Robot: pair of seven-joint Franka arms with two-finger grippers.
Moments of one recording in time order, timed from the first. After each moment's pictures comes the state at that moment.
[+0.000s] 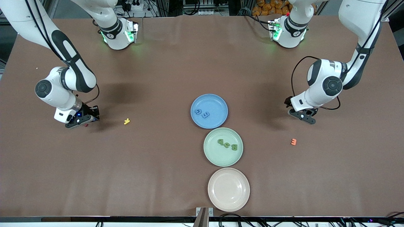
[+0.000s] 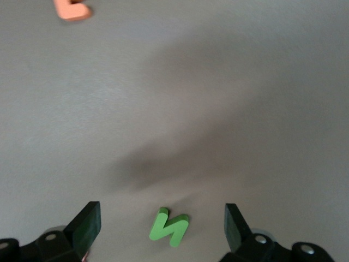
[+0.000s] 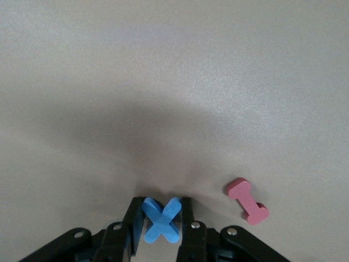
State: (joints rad) left arm 0.16 0.29 -0.27 -2.33 0.18 2.51 0.27; right arm -0.23 0.39 0.07 -2.33 0.01 2.73 -0.57
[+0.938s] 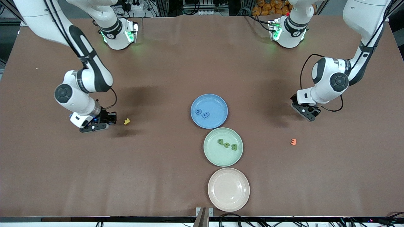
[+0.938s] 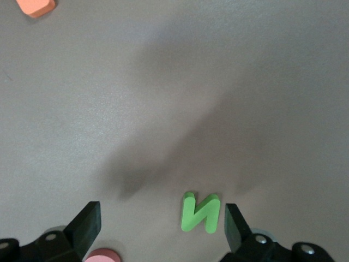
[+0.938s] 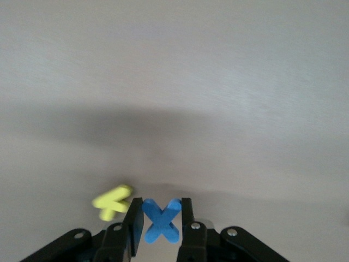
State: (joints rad) left arm 0.23 0.29 -0.27 -2.40 0.18 2.63 0.60; right arm 0.00 0.37 0.09 -2.22 0.02 2.60 -0.08
